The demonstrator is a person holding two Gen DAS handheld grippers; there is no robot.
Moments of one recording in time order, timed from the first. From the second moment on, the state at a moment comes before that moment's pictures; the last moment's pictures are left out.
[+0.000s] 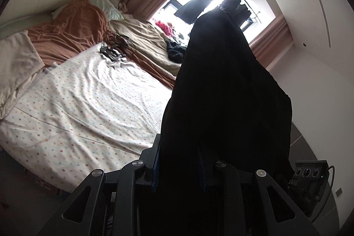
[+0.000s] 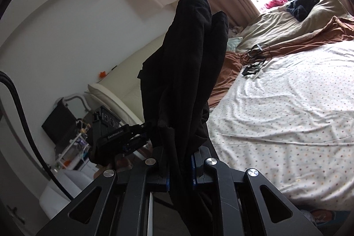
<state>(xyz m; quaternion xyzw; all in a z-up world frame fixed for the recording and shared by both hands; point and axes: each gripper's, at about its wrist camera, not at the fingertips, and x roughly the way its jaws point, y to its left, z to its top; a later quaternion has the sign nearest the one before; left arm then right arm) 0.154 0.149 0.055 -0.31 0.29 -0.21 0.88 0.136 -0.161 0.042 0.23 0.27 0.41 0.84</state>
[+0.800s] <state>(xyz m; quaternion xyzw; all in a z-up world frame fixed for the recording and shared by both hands) 0.107 0.317 0.065 -0.30 0.25 -0.11 0.91 0.150 0.032 0.037 0.14 0.33 0.52 0.78</state>
